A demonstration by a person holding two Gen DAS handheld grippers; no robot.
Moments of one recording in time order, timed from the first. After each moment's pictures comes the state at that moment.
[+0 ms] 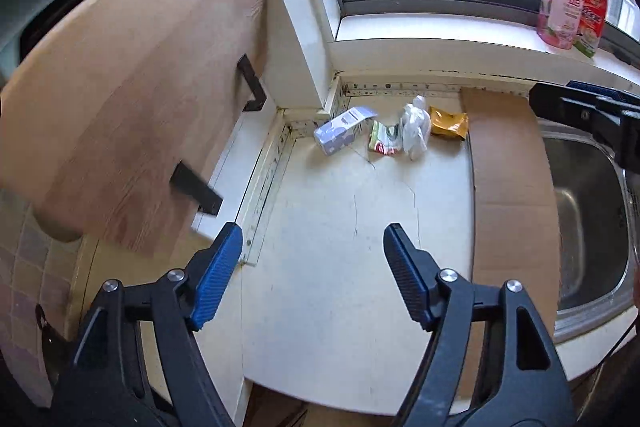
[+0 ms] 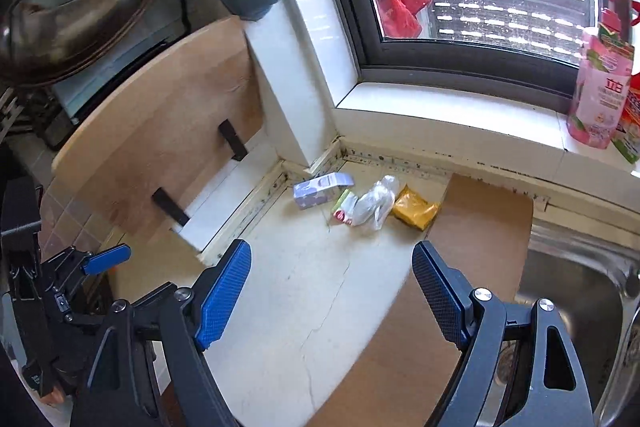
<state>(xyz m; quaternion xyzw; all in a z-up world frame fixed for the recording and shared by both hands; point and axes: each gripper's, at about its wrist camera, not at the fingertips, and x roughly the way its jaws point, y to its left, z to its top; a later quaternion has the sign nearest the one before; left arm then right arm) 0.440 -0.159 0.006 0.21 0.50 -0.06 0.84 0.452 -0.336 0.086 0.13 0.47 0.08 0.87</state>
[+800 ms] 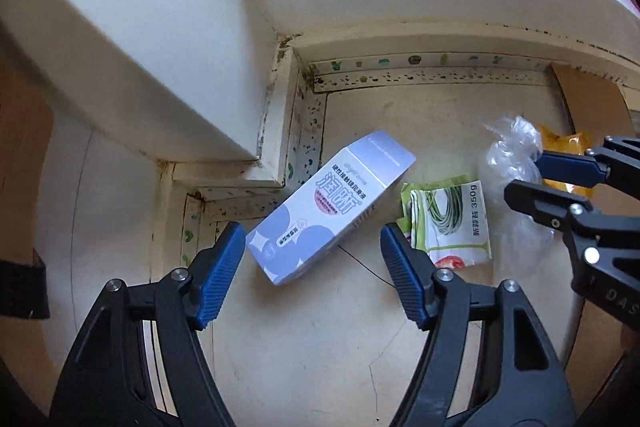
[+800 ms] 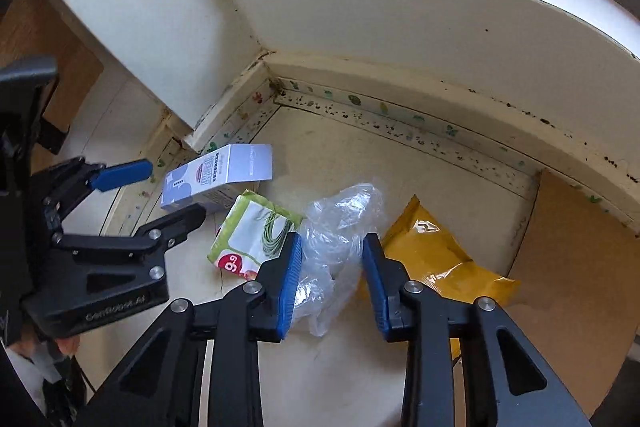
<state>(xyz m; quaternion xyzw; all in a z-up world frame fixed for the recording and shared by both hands) 0.651 -0.206 -0.218 0.26 0.57 -0.12 0.77 0.675 -0.347 -0.185 0.11 0.59 0.11 0.79</state>
